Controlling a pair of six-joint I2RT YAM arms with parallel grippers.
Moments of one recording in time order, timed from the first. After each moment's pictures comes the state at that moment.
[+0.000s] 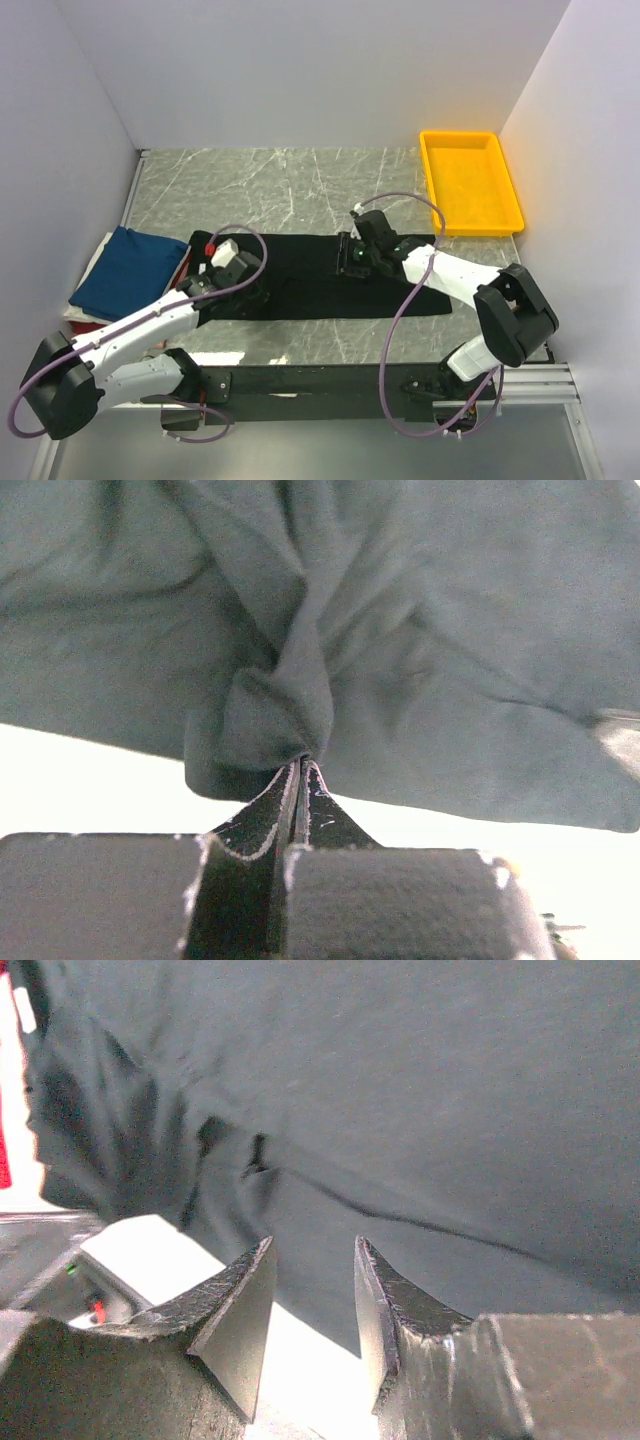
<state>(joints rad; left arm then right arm) -0.74 1.05 0.64 -0.55 -0.27 -1.20 0.62 1.50 0.85 -0.18 -0.23 0.68</state>
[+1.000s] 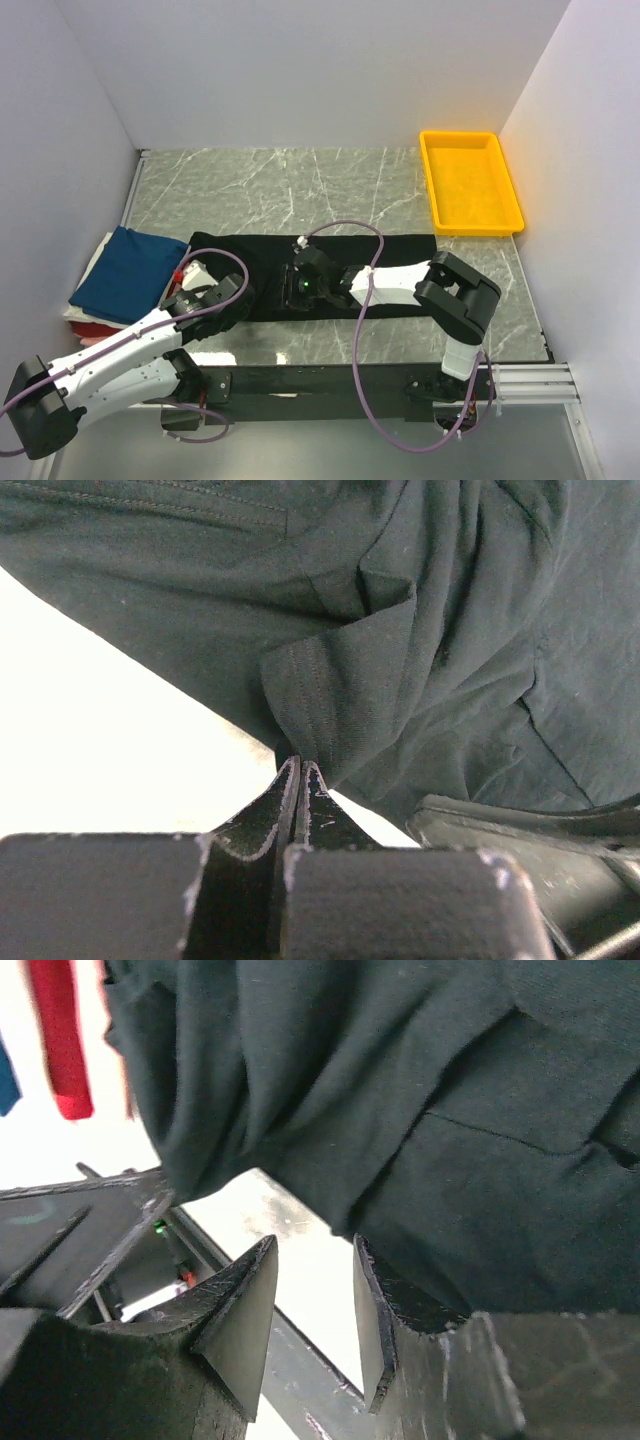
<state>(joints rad) -0.83 0.86 0.54 -0.83 -0.50 -1.55 1.00 1.78 0.92 0.15 -0.21 1.03</state>
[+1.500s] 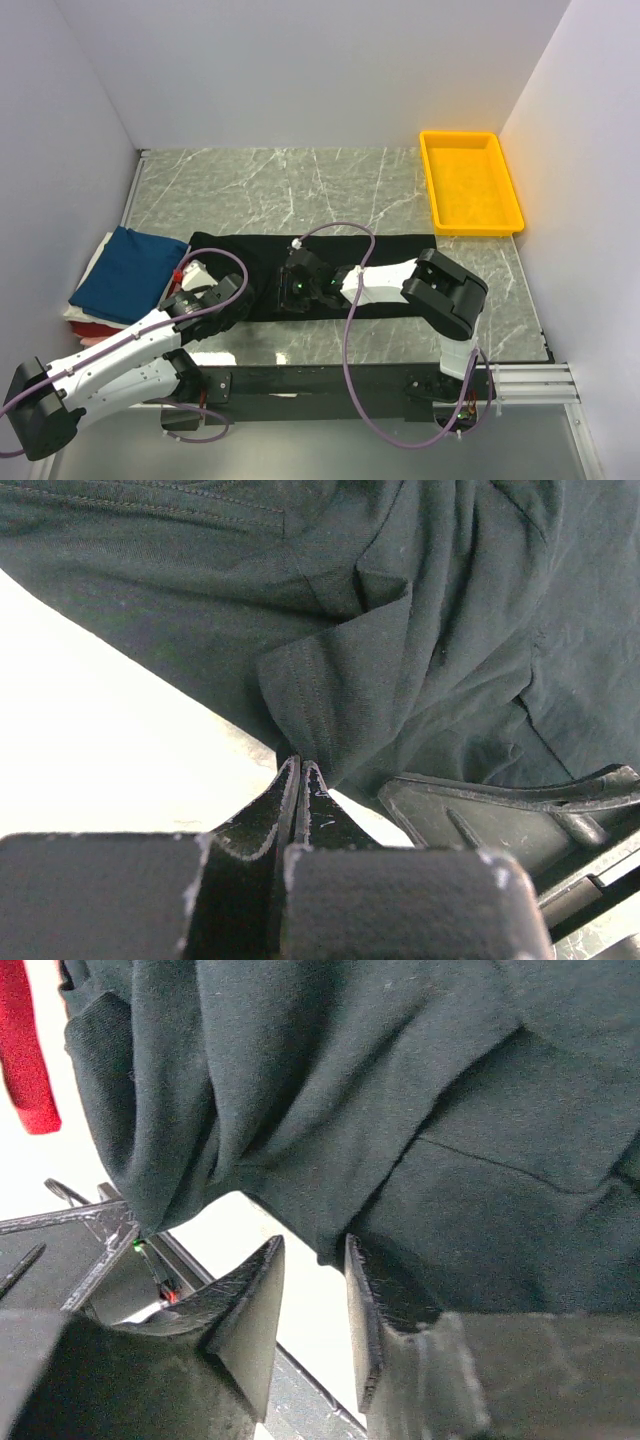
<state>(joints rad) -0.83 0.85 0.54 -0.83 -0.50 -1.54 1.01 1.86 0.98 0.11 -0.18 1.03</state>
